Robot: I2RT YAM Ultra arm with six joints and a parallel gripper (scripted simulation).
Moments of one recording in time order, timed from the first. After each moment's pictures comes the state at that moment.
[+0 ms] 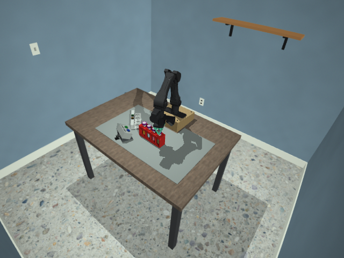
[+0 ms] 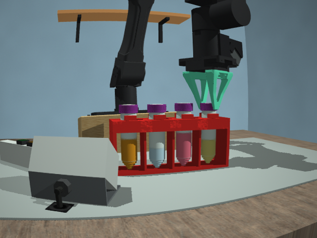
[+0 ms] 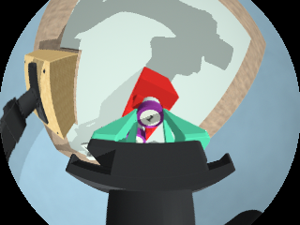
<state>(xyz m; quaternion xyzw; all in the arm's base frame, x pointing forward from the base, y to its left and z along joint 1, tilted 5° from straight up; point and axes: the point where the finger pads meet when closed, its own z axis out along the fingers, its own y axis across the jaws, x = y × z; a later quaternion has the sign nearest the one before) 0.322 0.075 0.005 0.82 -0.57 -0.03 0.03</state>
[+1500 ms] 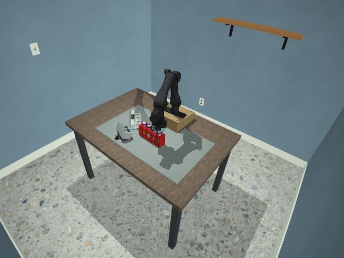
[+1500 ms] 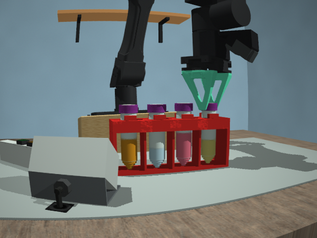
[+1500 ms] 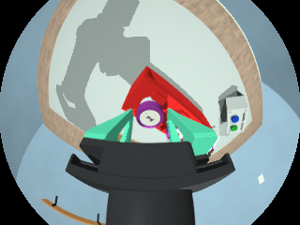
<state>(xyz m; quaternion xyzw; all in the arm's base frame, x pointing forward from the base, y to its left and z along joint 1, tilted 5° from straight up) 0.322 0.075 0.005 0.27 -0.96 0.00 0.04</state>
